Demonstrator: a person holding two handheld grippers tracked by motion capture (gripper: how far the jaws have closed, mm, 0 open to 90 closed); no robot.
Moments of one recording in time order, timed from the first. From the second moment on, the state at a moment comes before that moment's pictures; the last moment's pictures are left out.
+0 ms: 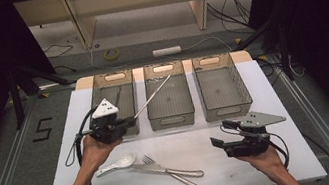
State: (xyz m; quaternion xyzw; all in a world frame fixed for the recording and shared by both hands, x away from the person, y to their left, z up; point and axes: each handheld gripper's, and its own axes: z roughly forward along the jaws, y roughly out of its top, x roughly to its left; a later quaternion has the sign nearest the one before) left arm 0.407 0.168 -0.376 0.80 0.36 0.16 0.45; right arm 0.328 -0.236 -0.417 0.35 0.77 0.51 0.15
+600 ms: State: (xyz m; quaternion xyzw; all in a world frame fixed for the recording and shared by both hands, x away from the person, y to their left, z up) left arm 0.463 0.214 -0.392 0.74 0.49 0.20 0.42; right arm 0.324 -0.229 -0.420 0.34 0.78 0.51 0.15
